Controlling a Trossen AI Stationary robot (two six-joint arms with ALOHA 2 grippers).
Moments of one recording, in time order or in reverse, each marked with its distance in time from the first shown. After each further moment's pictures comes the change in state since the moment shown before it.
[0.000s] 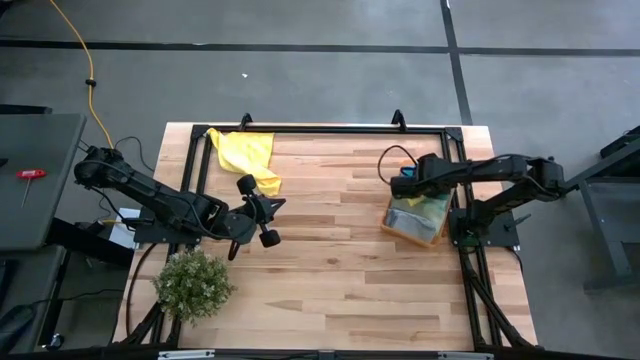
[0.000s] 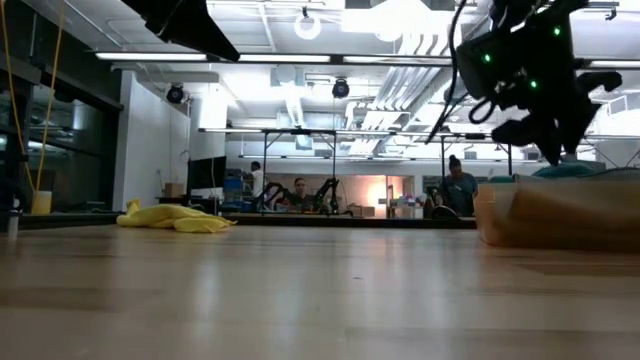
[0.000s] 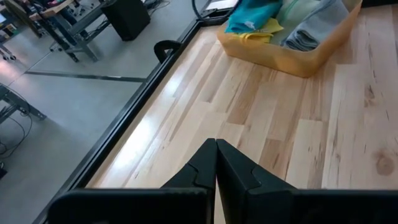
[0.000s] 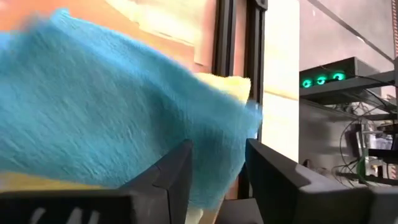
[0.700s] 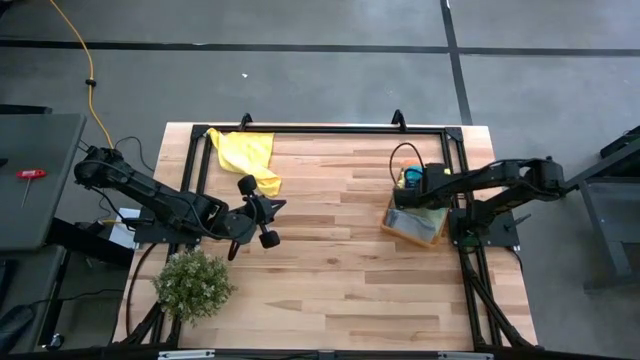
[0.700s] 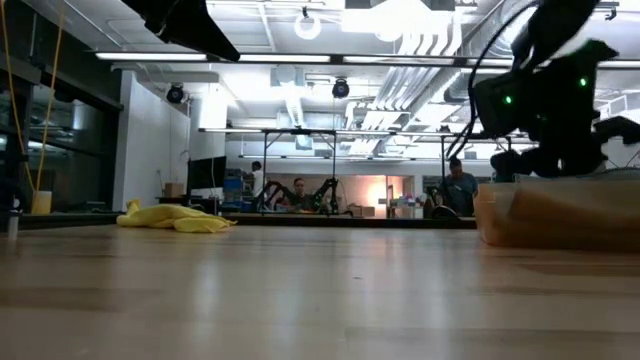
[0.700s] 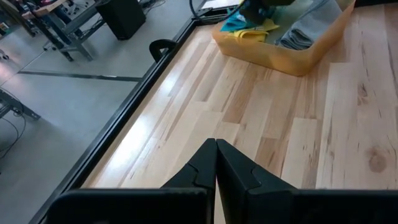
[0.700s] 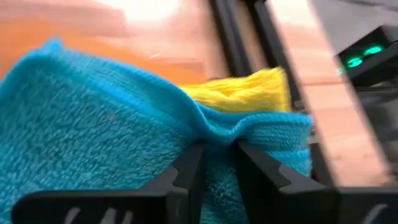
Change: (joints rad) left arm 0.000 0.000 0.000 0.000 0.019 0.000; right arm 0.027 0.000 -0.254 0.314 0.138 0.336
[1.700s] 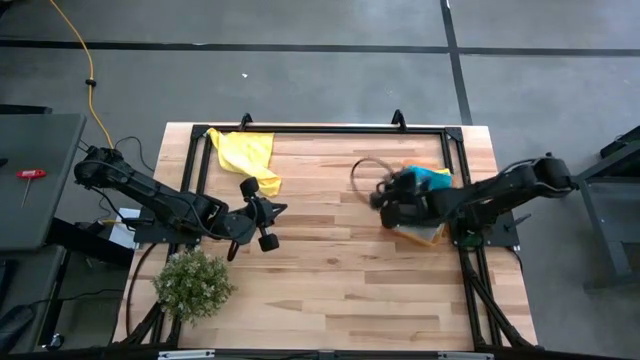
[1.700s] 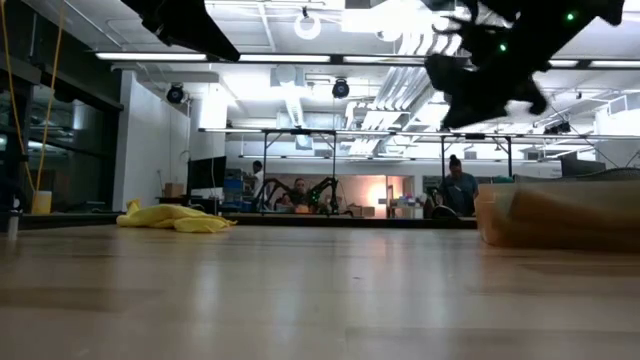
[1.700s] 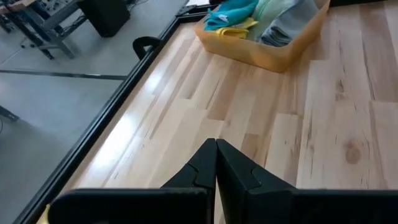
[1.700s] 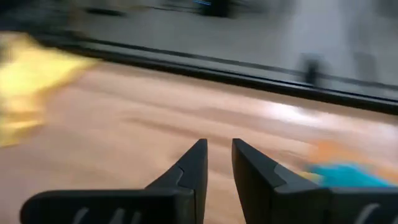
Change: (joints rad) left arm 0.000 0.000 0.000 0.000 0.062 -0.008; right arm 0.325 -0.081 0.138 0.582 0.336 -0.475
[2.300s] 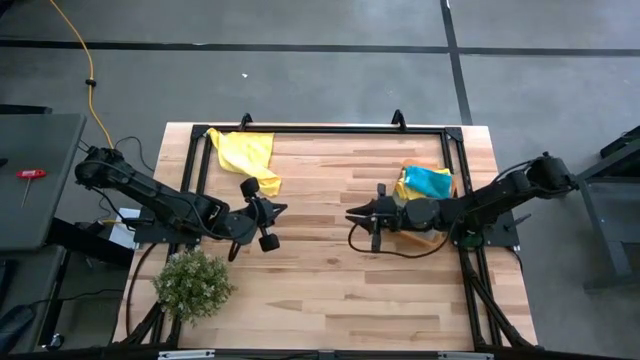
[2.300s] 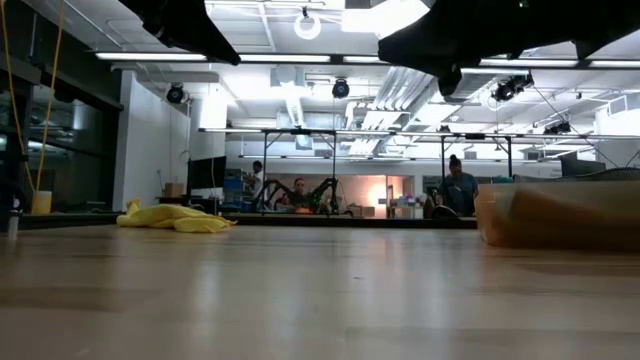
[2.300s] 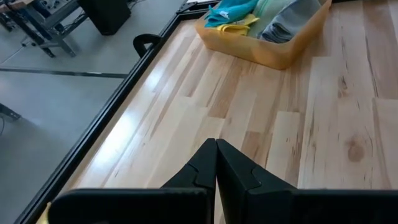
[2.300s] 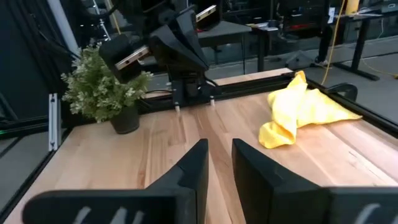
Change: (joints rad) left arm 0.000 0.008 0.000 -0.002 -0.001 -0.002; right arm 0.058 0.004 -0.260 1.255 -0.698 -0.988
